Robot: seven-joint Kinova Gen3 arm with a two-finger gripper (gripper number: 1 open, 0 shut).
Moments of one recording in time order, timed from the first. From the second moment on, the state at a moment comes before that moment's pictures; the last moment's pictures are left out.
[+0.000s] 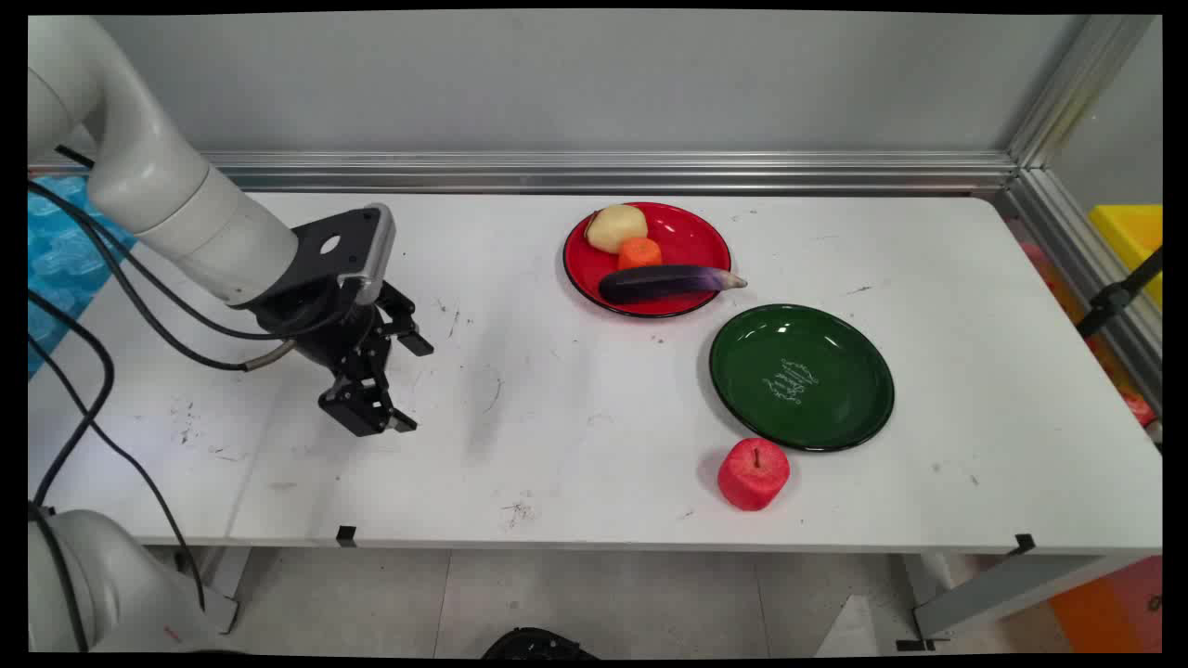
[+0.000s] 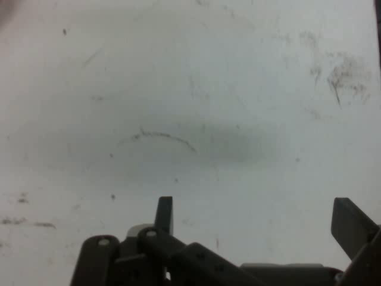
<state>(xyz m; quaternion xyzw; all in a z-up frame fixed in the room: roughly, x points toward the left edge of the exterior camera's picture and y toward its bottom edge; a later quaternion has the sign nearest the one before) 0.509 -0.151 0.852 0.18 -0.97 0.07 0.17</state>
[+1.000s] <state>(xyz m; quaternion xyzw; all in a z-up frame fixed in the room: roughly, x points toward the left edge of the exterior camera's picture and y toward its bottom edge) 0.422 -0.270 0.880 0.17 -0.94 0.14 0.25</state>
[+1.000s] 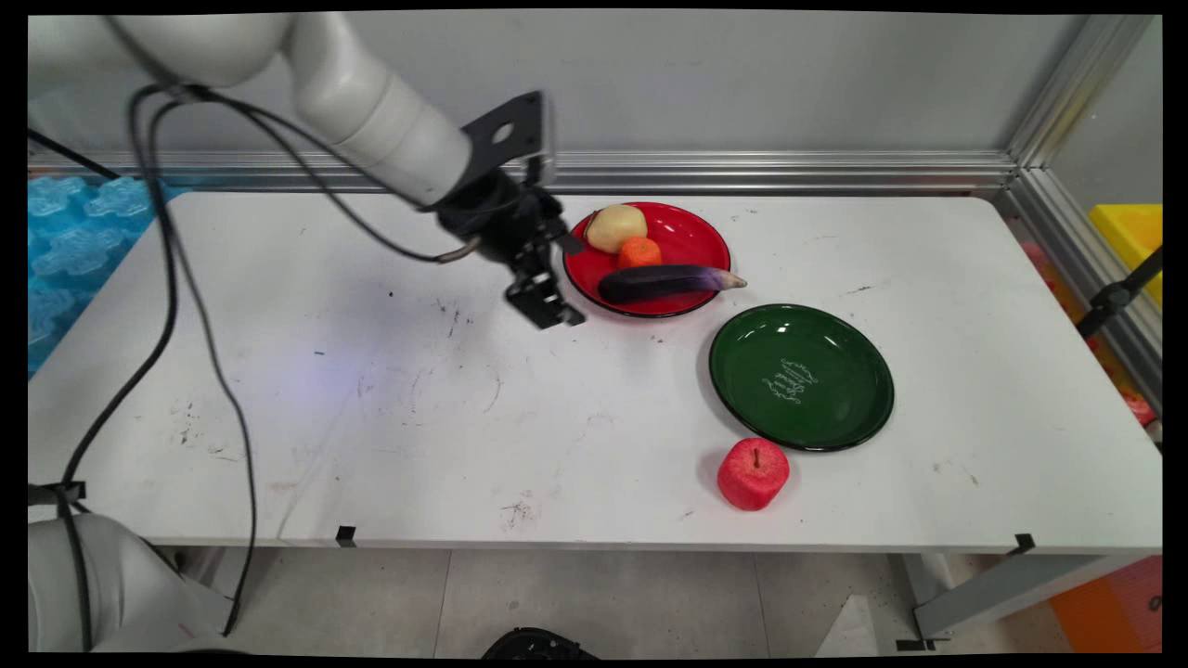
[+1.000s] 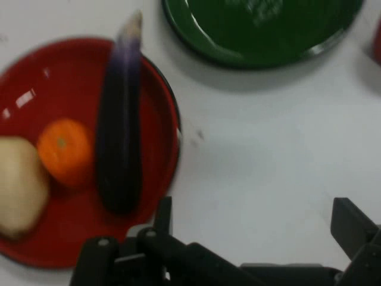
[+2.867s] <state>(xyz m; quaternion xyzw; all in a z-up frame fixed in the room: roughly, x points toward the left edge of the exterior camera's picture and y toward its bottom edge) 0.357 -0.445 0.779 0.13 -0.95 0.13 0.25</state>
